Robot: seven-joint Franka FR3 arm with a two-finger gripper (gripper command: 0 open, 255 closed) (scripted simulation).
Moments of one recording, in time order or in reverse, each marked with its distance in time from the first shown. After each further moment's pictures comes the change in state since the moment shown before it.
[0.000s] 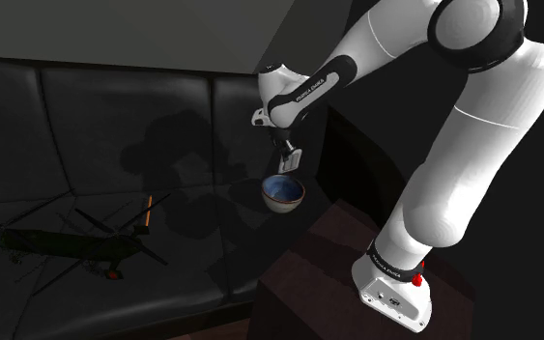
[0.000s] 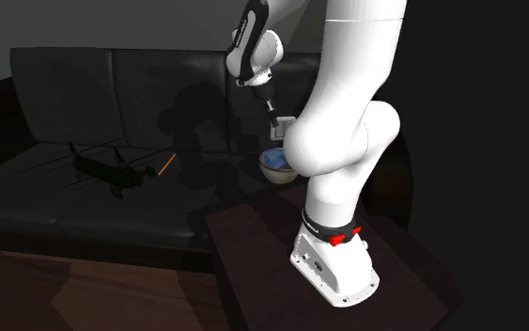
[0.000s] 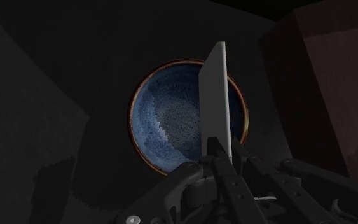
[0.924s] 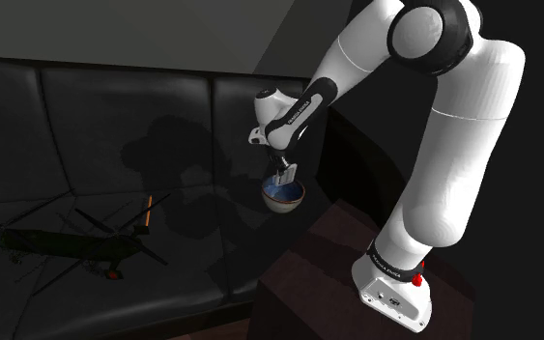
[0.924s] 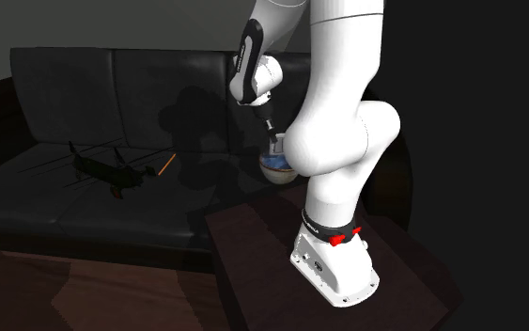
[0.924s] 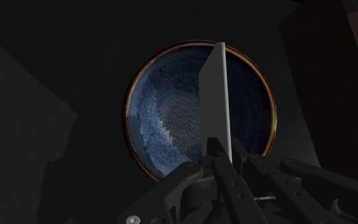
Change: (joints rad) arm -0.009 0.171 -0.006 -0.006 -0.018 0.174 0.048
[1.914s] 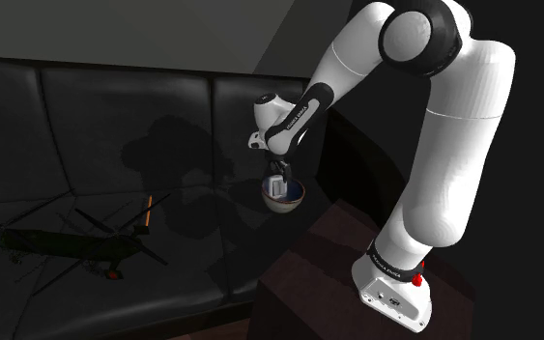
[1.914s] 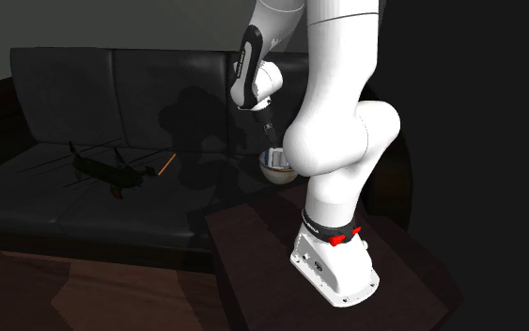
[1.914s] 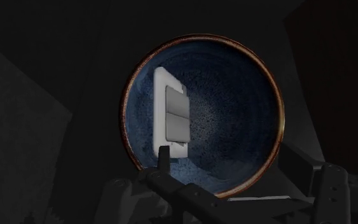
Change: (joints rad) arm -0.001 0.041 -0.001 -0.001 -0.007 0.041 0.015
